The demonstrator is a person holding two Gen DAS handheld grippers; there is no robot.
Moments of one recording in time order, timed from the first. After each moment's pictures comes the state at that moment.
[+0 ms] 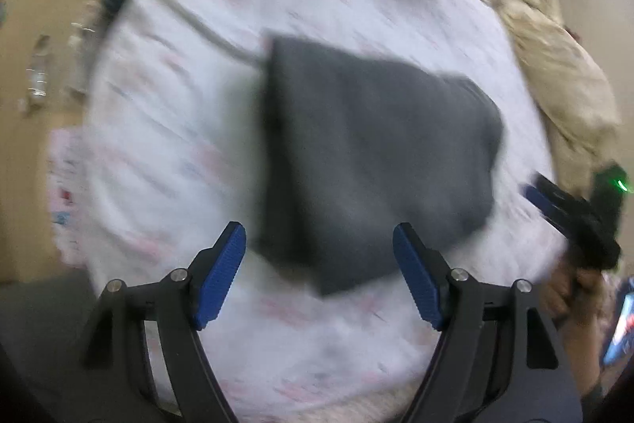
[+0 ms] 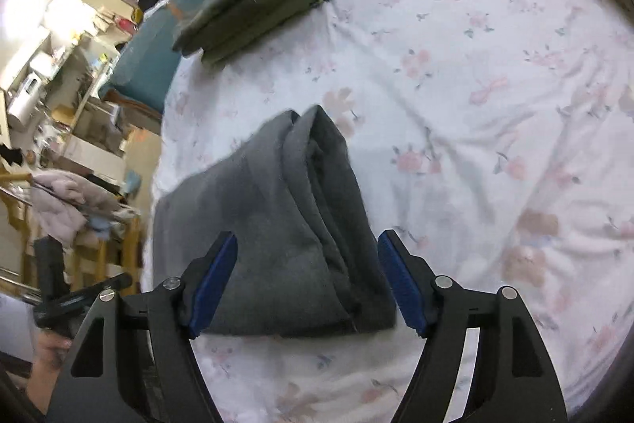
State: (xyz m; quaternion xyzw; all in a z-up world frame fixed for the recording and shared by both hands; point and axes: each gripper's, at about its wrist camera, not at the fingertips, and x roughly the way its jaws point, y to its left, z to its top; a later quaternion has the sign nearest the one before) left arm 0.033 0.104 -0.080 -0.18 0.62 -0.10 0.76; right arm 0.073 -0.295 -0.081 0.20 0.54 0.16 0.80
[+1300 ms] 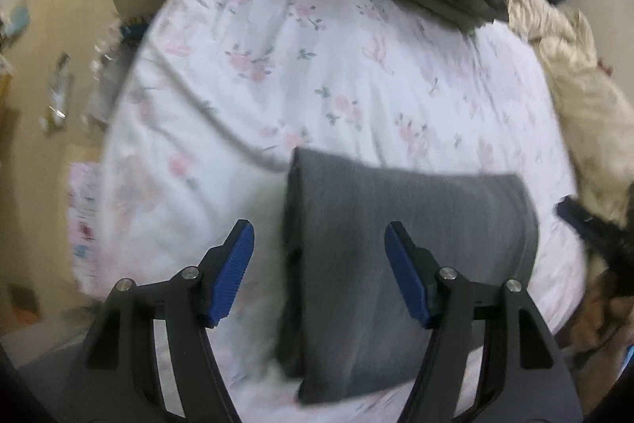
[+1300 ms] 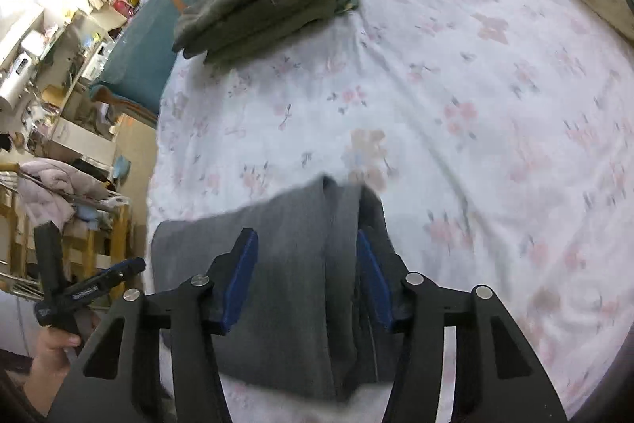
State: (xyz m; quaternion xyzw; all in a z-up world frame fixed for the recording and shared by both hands) left arm 0.145 0.119 -0.088 -0.20 0.60 -0.02 0.78; right arm 0.167 -0.257 -0.065 0.15 0.56 0.16 0.80
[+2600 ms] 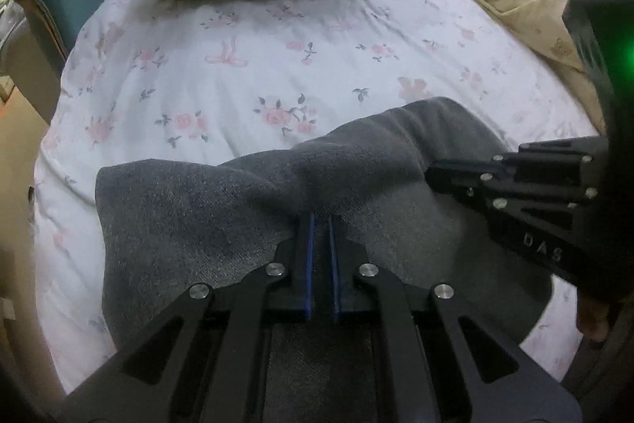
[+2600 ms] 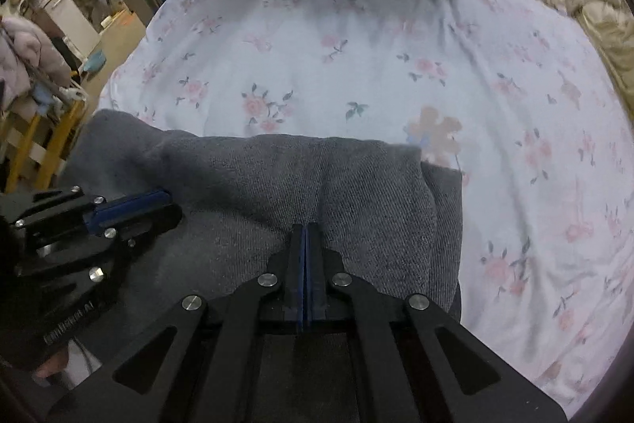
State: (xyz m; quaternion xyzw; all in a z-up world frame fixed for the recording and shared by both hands) left arm 0.134 -0.014 -0.122 0.00 0.52 -0.13 0.84; right arm 0.149 -0.161 -0.129 -0.05 0.56 0.19 0.81
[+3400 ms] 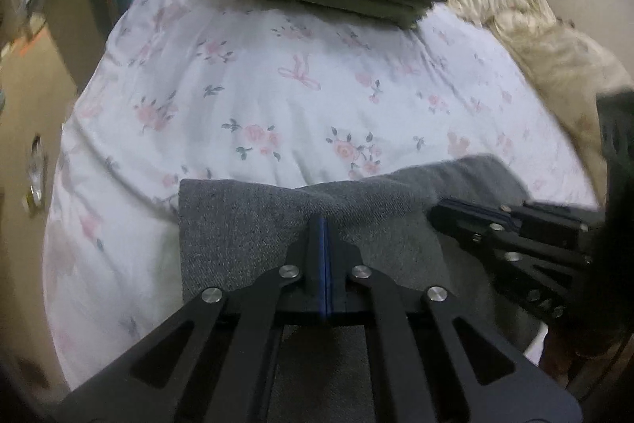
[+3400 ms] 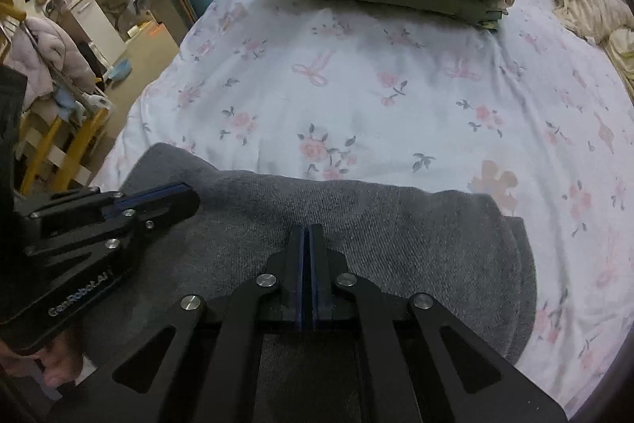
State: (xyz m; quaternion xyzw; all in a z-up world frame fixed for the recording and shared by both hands) left arm 0.146 0.049 -0.105 -0.11 0.50 -0.07 0.85; right arm 0.152 -0.131 -0.110 -0.01 0.52 0.25 0.82
